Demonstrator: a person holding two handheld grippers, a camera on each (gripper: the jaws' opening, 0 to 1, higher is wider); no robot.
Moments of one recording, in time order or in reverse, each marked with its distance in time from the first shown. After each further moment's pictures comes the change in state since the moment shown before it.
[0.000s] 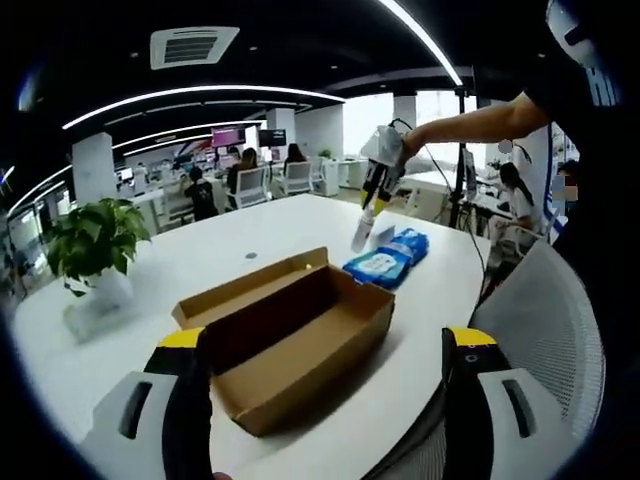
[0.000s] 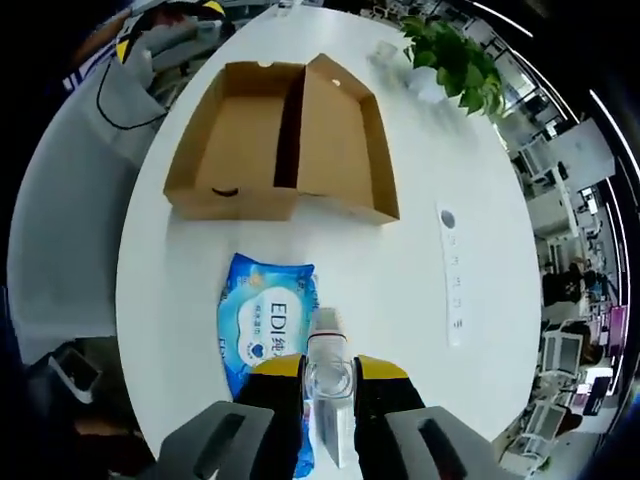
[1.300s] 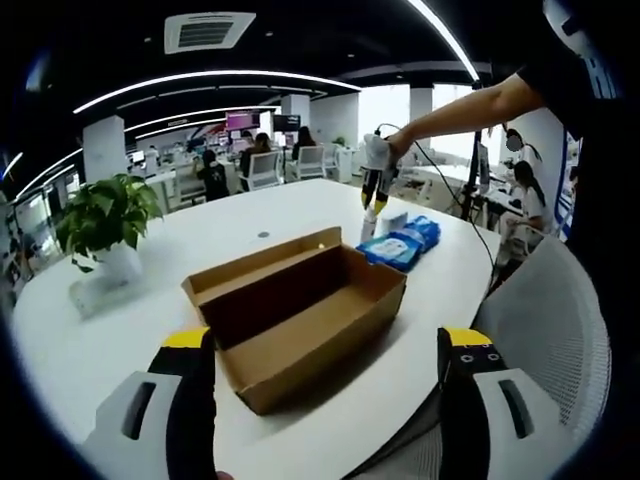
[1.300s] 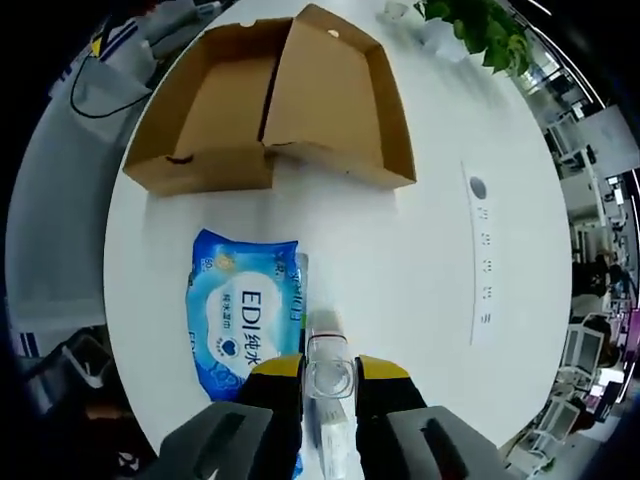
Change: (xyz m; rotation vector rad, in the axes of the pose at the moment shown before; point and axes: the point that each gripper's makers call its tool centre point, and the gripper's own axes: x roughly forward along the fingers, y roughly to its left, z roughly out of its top) left arm -0.003 0.011 -0.022 -0.045 0.058 0.040; right arm 0.049 -0.016 -0.007 0.000 0.107 0.127
